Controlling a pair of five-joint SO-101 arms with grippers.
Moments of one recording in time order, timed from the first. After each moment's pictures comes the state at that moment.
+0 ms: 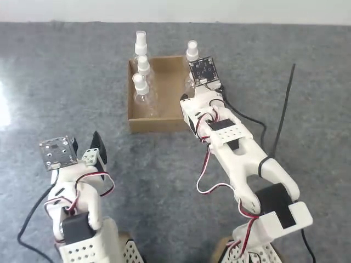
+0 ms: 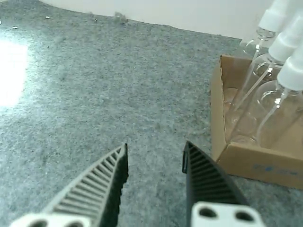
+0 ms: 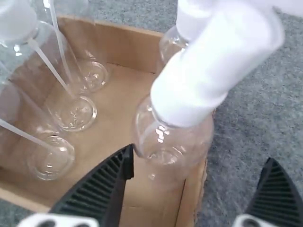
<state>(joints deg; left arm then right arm) -21.7 -103.5 88.7 56.3 6.8 -23.6 2.8 35.3 7.3 -0.2</state>
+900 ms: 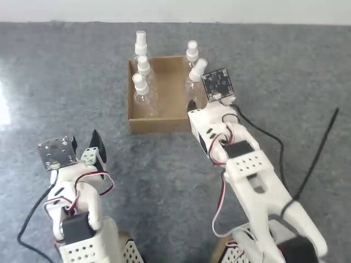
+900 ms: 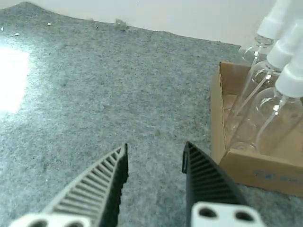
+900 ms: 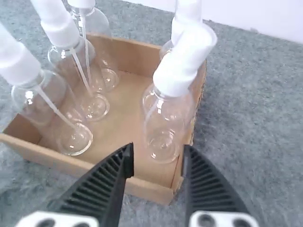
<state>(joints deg) -21.7 -103.5 88.8 54.7 6.8 -23.7 -27.7 54.4 13.5 -0.2</state>
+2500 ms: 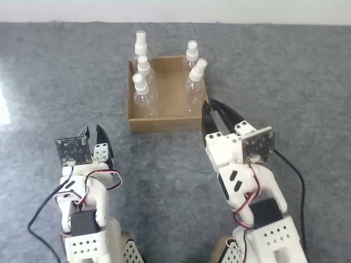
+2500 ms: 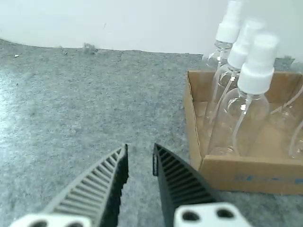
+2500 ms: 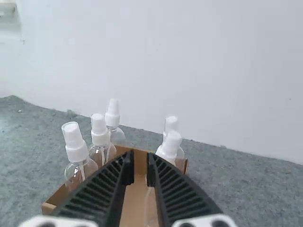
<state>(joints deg) -14.9 -103.5 96.1 42.3 3.6 -23.7 -81.8 78.5 13.5 -0.2</state>
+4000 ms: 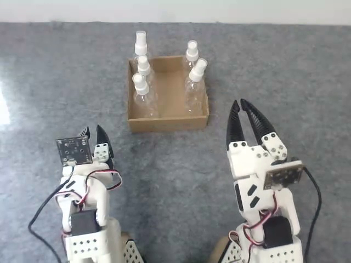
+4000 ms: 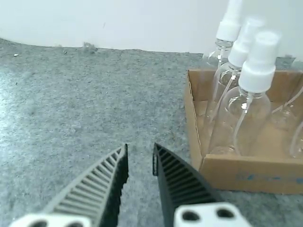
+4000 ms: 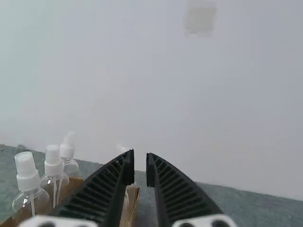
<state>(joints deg) -14.9 -103.5 97.0 41.5 3.6 -13.7 -103.1 82.0 22.2 3.3</state>
